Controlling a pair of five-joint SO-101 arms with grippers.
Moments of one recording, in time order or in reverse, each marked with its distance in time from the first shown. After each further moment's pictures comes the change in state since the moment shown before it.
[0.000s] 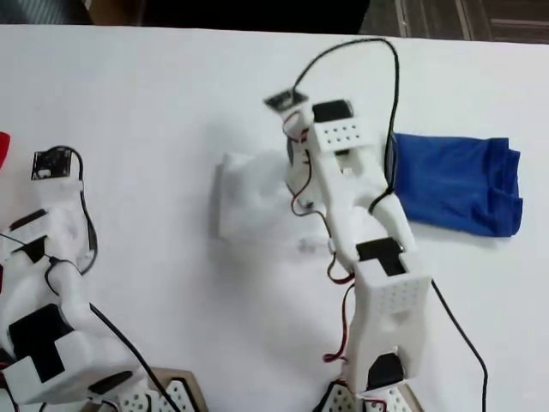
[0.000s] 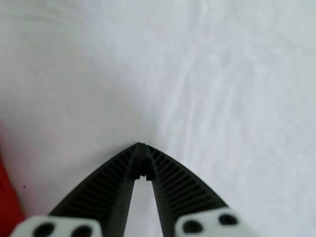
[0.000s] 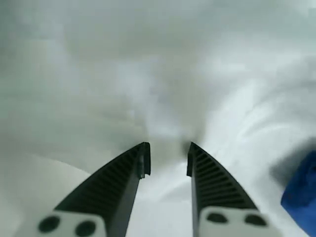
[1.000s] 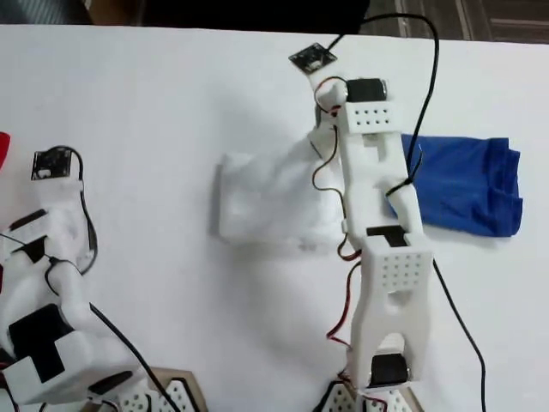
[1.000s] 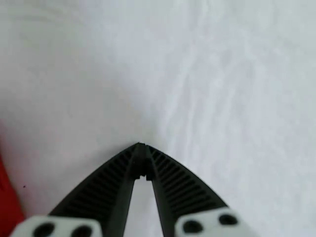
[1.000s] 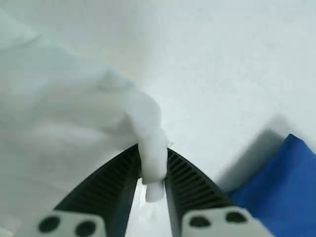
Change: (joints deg) left arm 0.0 -0.1 0.0 0.0 0.0; right arm 7.4 12.4 -28.0 -2.8 8.3
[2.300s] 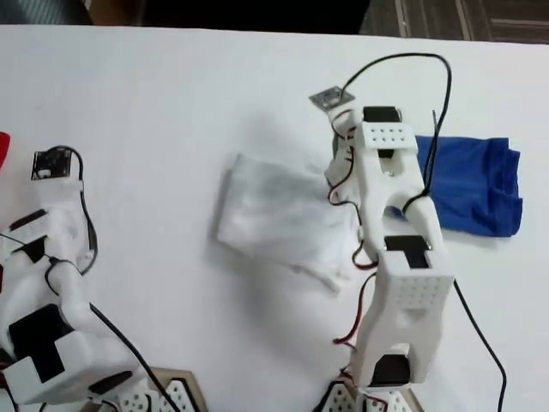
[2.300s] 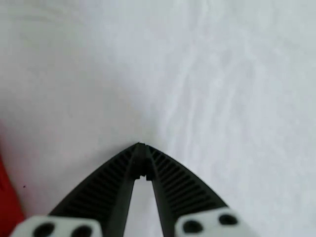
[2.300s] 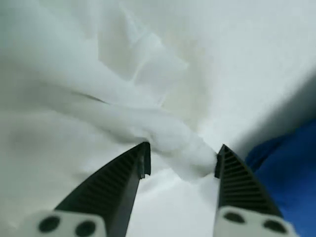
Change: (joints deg) left arm 0.0 0.0 0.0 0.0 0.0; right arm 4.2 -9.6 28.5 -4.7 -0.1
